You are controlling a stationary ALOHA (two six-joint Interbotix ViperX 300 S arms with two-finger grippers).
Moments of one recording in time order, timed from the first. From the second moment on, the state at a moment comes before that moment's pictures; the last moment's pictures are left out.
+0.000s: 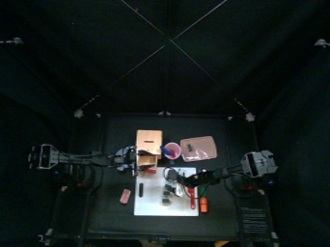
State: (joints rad) left arm 0.15 -0.28 1.00 0.08 -0.61 0.01; right arm 0.11 0.11 0.68 -1.06 0.08 1.42
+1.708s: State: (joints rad) left arm 0.15 -0.25 1.01 0.08 -0.61 0.00; right arm -0.49 -0.13 0.93 -0.94 0.34 1.42
